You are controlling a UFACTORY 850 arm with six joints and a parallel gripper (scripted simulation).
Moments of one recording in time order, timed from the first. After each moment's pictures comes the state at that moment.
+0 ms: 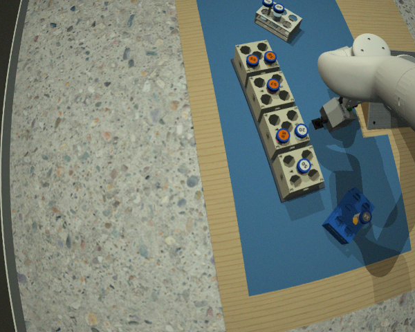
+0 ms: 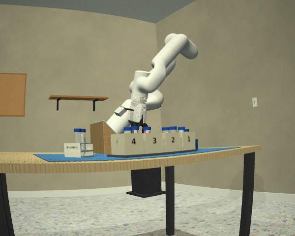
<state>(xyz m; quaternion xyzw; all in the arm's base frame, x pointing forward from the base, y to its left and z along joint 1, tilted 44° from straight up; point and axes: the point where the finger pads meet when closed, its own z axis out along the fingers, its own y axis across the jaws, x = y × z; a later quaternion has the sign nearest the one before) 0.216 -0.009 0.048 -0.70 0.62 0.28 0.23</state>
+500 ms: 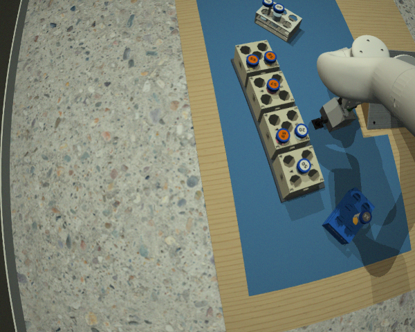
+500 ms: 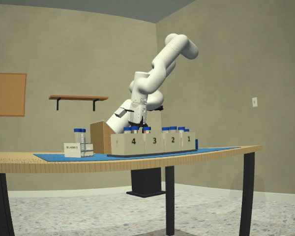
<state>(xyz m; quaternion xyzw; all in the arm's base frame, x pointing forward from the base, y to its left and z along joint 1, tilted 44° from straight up) 0.217 -0.005 0.044 -0.70 0.62 0.28 0.23</state>
